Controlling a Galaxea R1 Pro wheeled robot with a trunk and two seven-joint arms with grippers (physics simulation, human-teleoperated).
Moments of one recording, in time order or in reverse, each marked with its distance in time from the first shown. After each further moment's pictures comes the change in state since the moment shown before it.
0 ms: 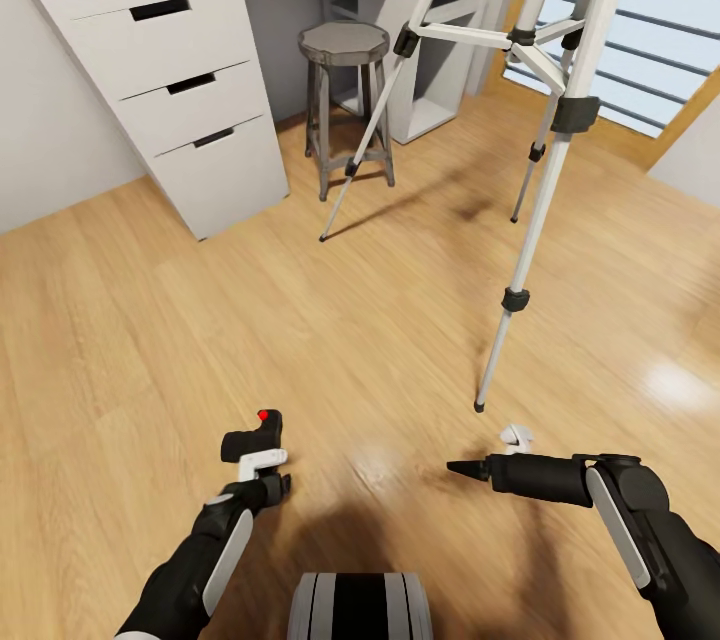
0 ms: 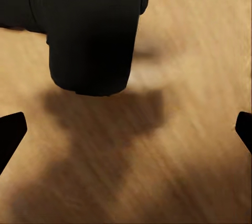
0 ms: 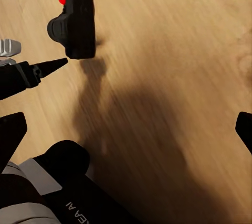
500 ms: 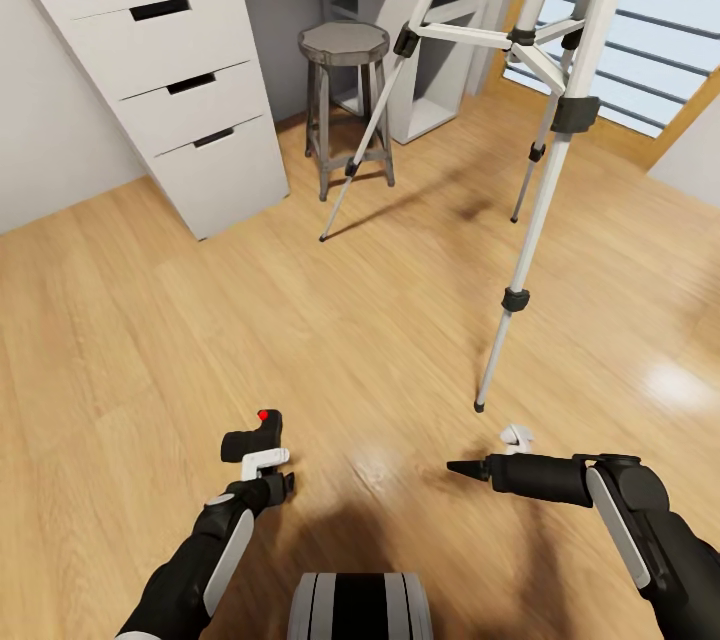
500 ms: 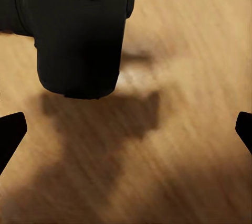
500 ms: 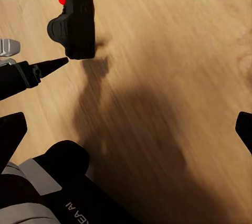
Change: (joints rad) left arm 0.000 -0.003 0.000 -0.001 -0.002 -0.007 -0.022; right arm 0.000 0.000 -0.001 0.000 0.000 -0.001 0.000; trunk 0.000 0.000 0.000
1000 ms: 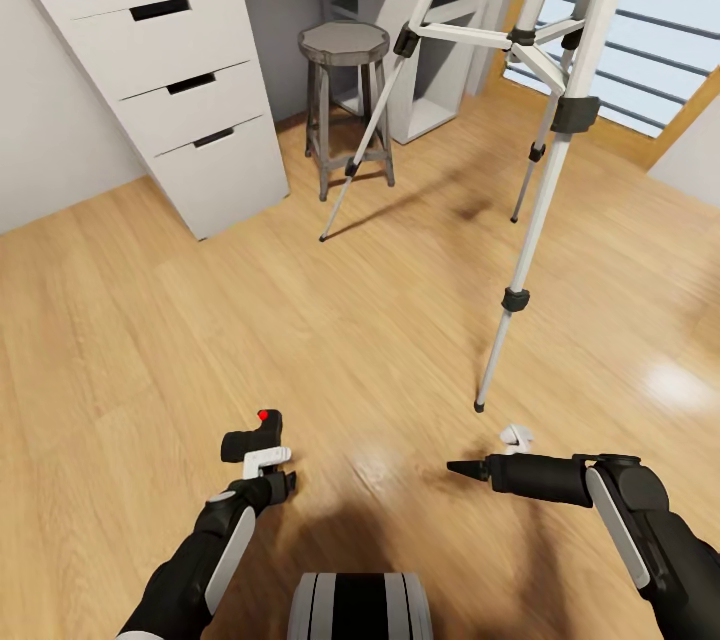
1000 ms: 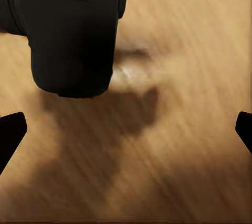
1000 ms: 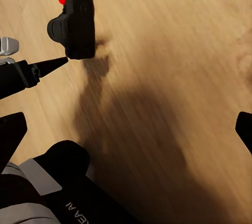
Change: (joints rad) left arm 0.000 -0.007 0.001 -0.017 0.001 0.028 0.003; right arm 0.000 0.001 0.000 0.001 0.001 0.000 0.000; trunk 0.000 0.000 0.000
